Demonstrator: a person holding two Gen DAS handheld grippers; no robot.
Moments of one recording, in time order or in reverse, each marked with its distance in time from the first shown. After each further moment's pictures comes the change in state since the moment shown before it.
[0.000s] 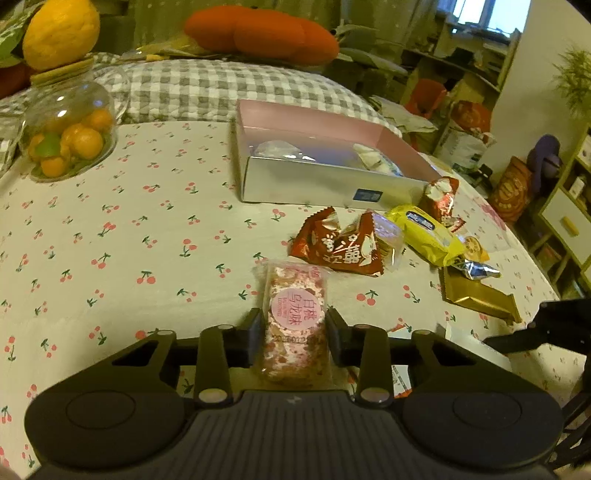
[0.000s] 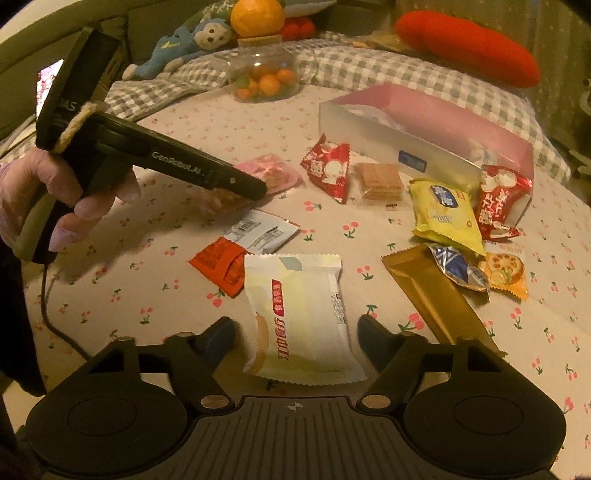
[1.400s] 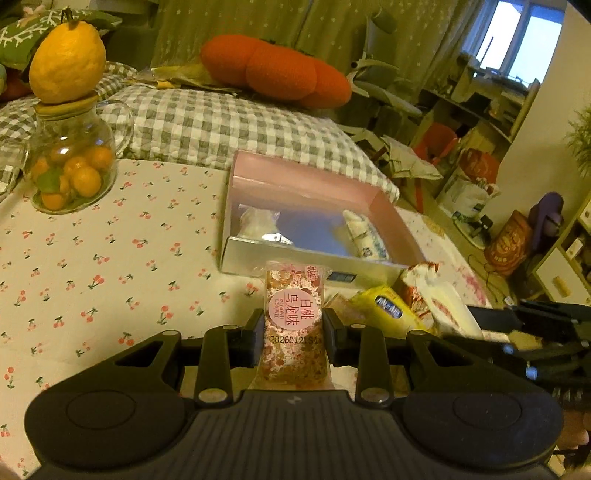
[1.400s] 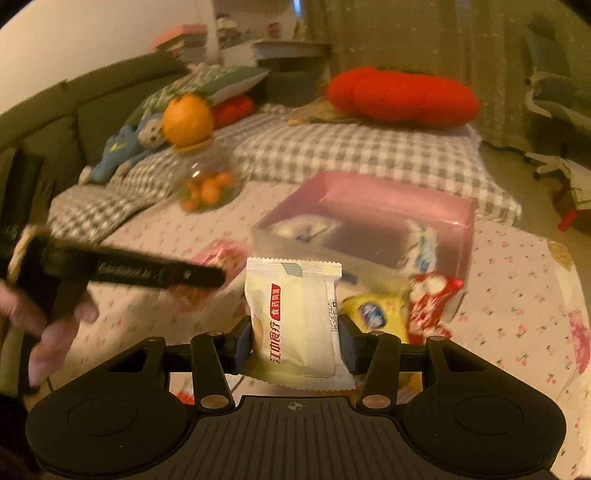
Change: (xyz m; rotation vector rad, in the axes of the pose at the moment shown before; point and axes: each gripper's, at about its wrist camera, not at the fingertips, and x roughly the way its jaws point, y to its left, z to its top) left arm -0.009 -0.024 0.051 -0.129 -0.080 -0.009; right arm -0.033 -0.058 0.075 0.220 -0.213 -0.073
